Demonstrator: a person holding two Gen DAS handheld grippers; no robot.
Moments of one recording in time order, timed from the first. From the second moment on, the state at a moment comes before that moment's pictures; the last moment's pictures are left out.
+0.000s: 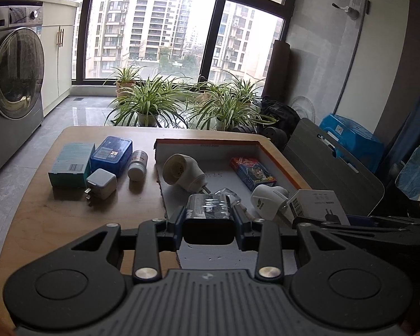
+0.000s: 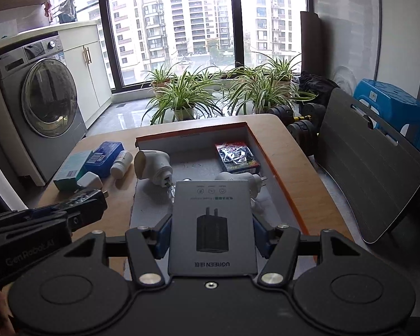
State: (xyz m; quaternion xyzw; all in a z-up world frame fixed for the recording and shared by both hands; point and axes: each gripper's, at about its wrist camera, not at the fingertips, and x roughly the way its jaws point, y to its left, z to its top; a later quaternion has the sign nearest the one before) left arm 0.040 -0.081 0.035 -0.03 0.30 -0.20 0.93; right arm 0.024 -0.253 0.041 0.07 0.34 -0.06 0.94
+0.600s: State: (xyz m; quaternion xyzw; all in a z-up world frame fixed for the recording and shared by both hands) left arm 0.039 -0.107 0.023 -0.03 0.32 -0.21 0.92; right arm 0.018 -0.285 0.032 0.07 0.34 -0.07 0.94
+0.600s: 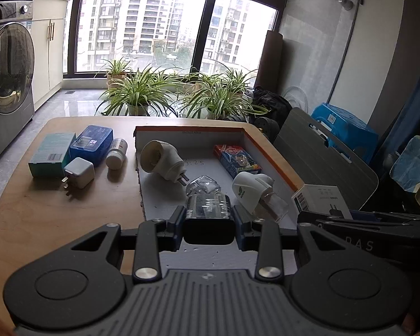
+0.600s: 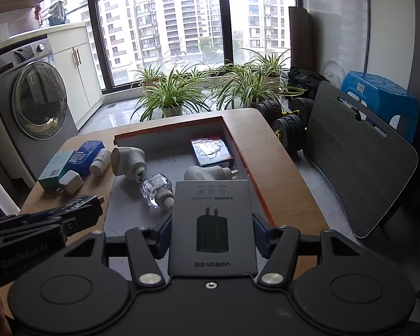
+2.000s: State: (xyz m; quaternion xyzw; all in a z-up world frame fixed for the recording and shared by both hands) left arm 0.051 -0.124 0.015 -0.02 0.34 -0.19 0.92; right arm 0.036 -0.287 0.028 0.06 0.35 -0.04 0.93
